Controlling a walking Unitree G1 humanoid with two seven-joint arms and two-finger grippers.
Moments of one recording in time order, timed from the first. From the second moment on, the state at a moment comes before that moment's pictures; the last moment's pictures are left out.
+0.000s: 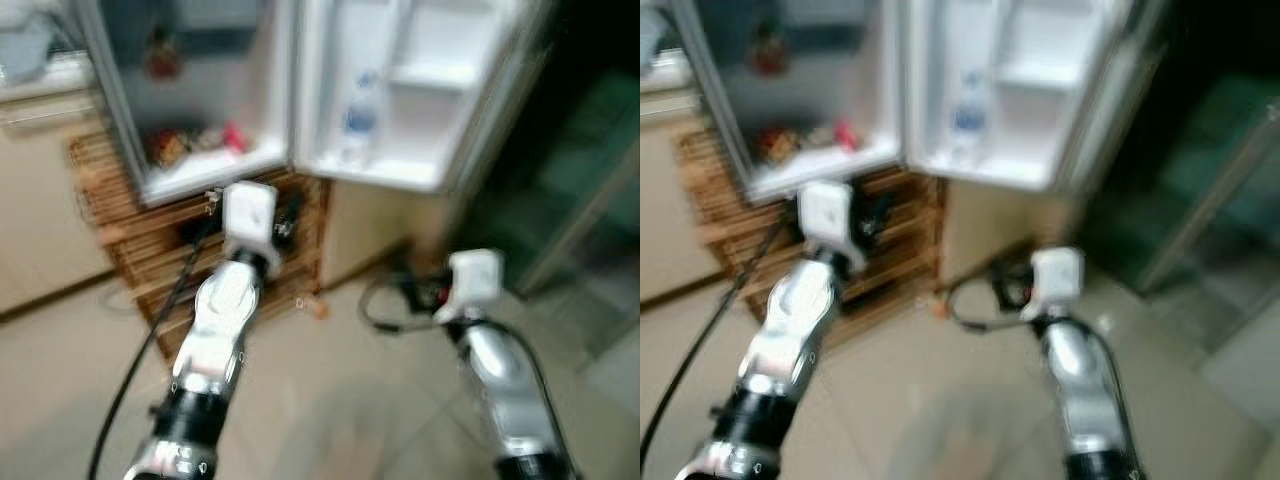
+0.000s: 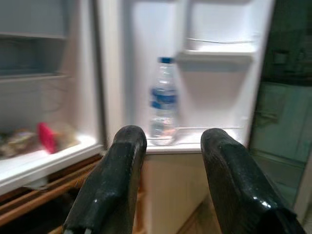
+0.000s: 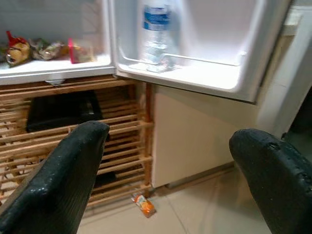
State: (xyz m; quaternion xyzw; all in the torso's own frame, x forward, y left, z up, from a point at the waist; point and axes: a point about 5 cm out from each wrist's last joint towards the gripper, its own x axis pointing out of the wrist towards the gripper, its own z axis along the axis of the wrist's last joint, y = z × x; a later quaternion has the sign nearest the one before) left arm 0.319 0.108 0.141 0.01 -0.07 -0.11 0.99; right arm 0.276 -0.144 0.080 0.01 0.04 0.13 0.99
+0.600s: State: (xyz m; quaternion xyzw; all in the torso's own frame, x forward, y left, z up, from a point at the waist) left arm 0.328 0.101 0.133 -0.01 -0.04 -0.10 0.99; right arm 0.291 -0.145 0.088 -0.01 0.03 0.12 0.99
